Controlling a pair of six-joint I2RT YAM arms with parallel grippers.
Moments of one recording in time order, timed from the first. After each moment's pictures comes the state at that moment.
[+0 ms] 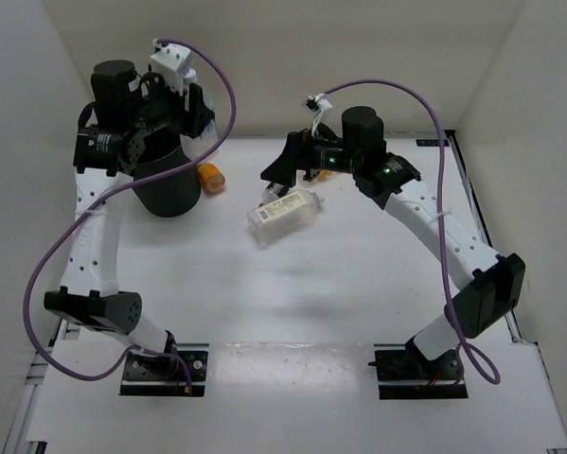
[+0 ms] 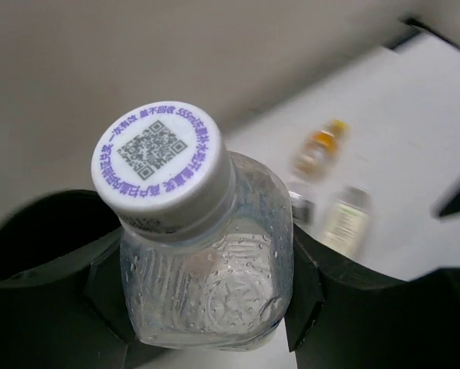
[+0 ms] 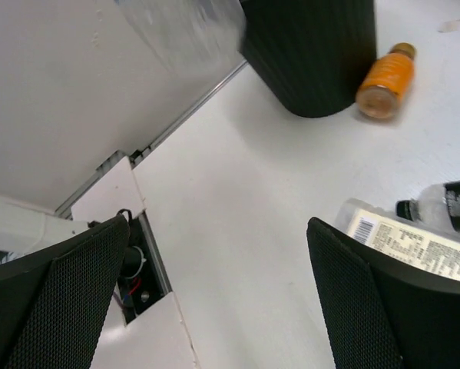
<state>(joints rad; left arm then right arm) -0.13 1.54 2.03 -0.75 0.47 0.21 0.62 1.56 1.60 -0.28 -0.60 0.38</state>
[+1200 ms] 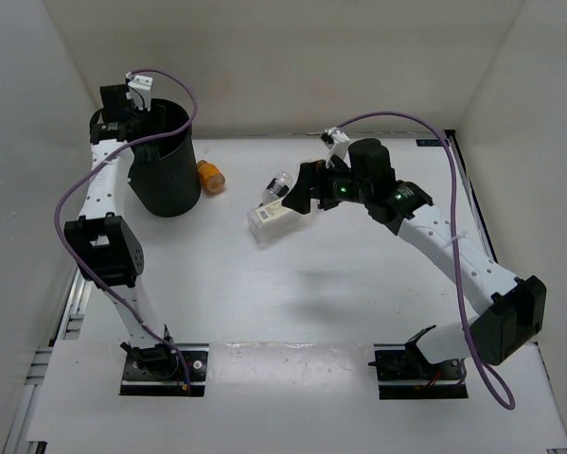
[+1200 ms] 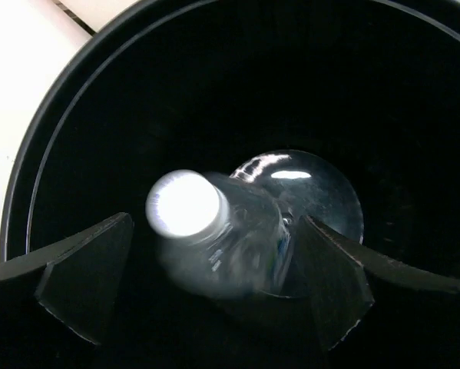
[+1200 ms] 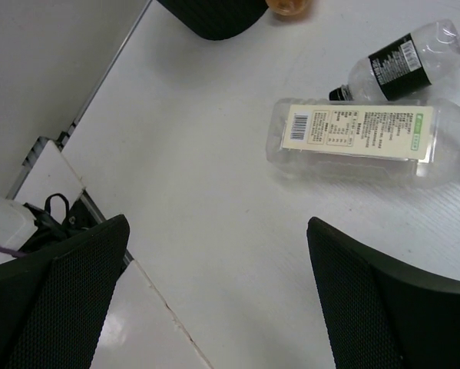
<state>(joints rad) 0.11 1.90 1.91 -0.57 -0.04 0.28 0.62 1.38 1.33 -0.40 -0.38 0.37</state>
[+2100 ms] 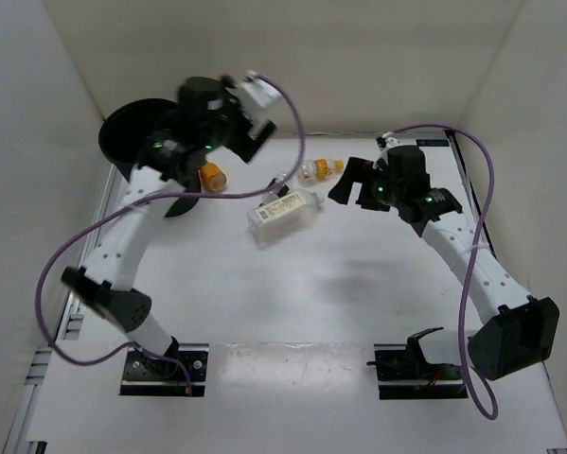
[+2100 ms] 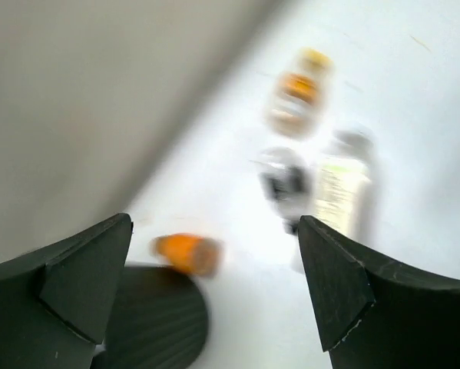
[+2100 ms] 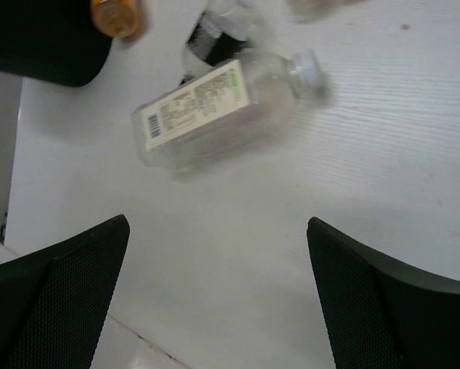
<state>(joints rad) -0.47 1.60 1.98 -0.69 0.04 0.48 0.40 1.29 1.21 -0.50 -0.22 0.46</state>
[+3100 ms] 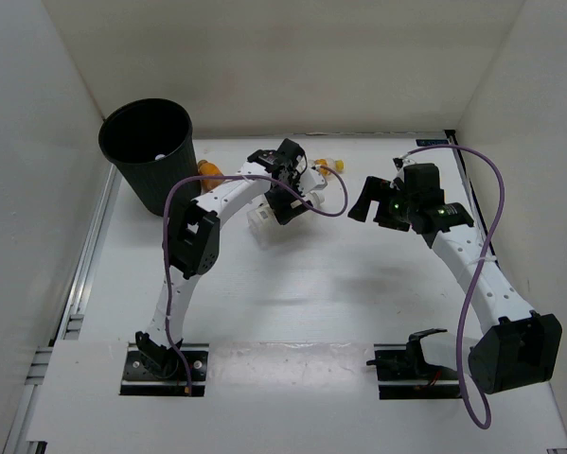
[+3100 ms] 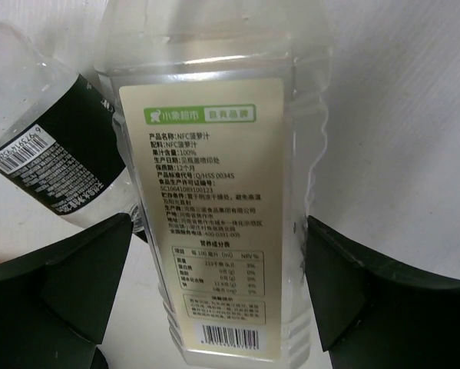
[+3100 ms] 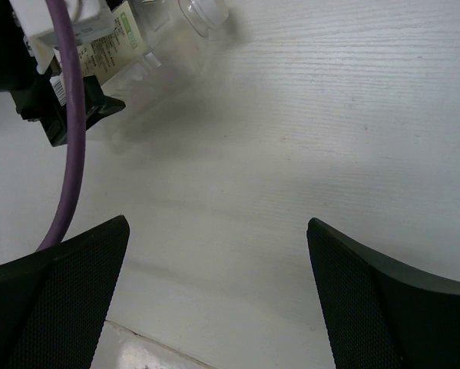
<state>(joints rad) -0.62 2.25 2.01 -0.93 0.06 0.57 0.26 1.20 1.05 -0.59 -0.23 0.41</state>
